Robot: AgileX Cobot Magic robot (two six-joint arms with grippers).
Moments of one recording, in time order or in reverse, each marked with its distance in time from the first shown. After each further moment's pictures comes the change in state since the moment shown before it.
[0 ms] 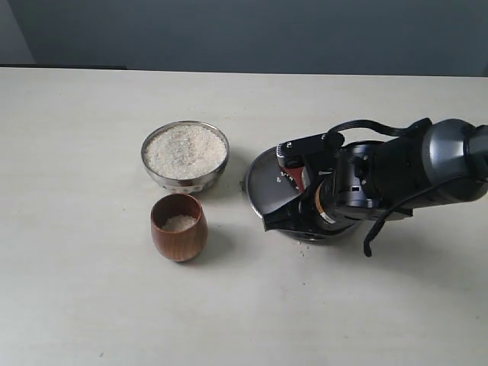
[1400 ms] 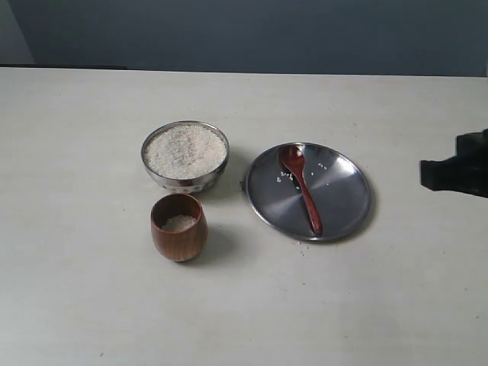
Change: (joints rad) left arm 0.000 0.000 0.000 0.000 0.000 0.000; right arm 0.000 -0.989 0.262 -0.027 0.343 -0.175
